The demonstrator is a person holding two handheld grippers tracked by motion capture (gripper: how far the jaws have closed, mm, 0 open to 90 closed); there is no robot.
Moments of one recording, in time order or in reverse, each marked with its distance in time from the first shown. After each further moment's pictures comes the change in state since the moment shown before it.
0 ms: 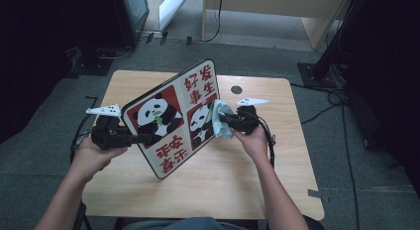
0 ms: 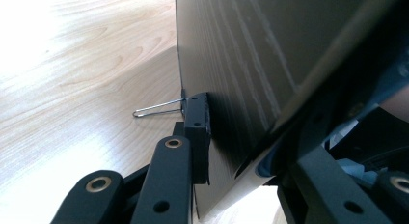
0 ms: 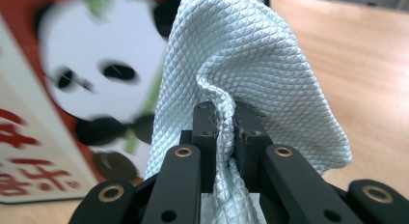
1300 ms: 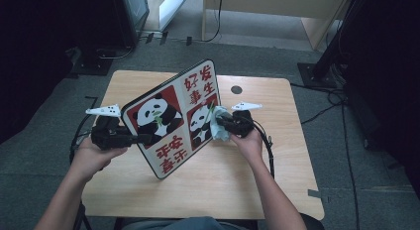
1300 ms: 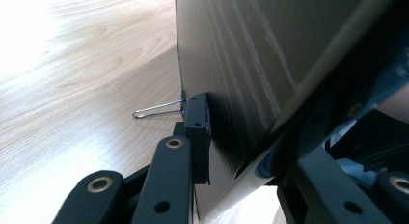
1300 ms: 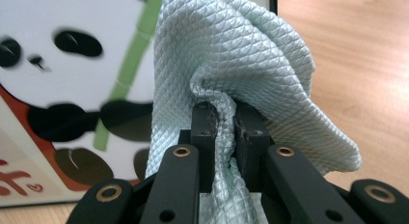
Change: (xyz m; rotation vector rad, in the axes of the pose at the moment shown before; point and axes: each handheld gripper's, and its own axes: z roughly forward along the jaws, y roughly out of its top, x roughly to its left) left arm 0.001 -0.002 0.000 -0.013 -0.003 0.010; right arm -0.007 -0.025 0.027 0.032 -0.042 -0.001
